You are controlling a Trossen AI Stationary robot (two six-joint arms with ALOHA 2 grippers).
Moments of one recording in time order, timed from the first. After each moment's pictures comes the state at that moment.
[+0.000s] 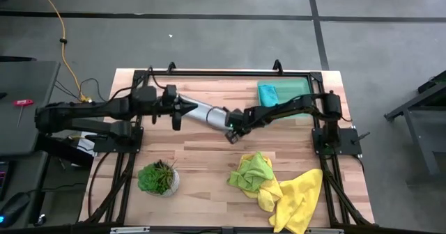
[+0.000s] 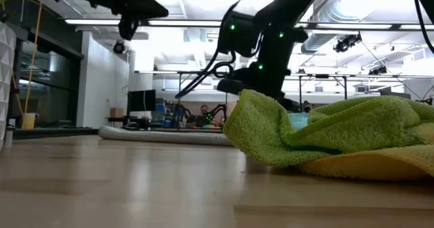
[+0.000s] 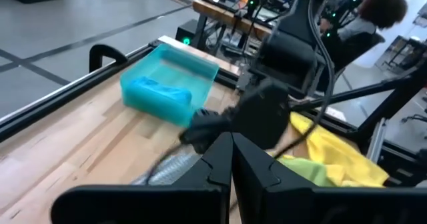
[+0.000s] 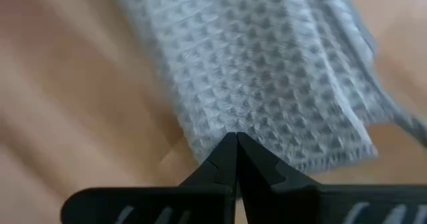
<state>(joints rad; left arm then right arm) 0.30 0.87 0.62 0.02 -0.01 -0.32 -0.05 1.95 1.25 -0.56 0.11 0.76</state>
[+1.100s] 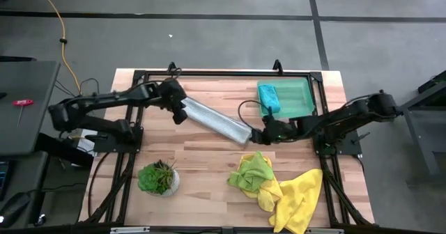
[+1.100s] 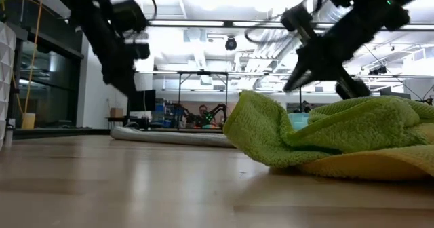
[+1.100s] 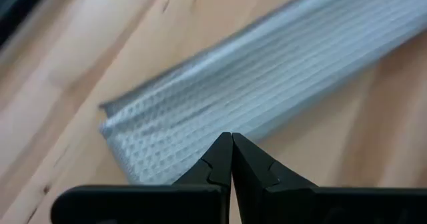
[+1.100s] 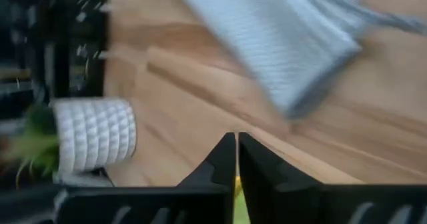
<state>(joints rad) 0.63 1.21 0.69 -0.51 0.01 -0.01 0.13 1.31 0.59 0.02 0.14 1.48</state>
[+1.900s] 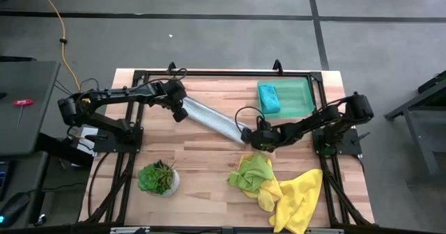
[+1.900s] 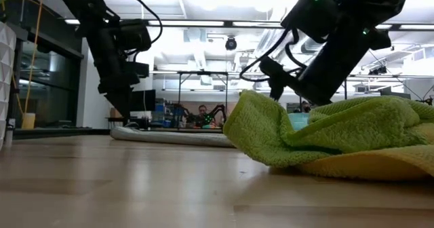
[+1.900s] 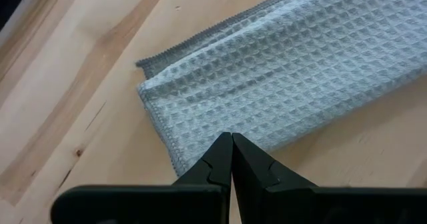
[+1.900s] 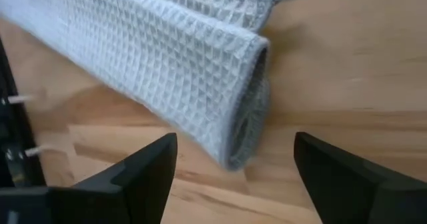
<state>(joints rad) 0.69 1.33 0.69 -0.53 -0.09 -0.01 0.12 1.68 0.71 0.02 0.27 1.85</state>
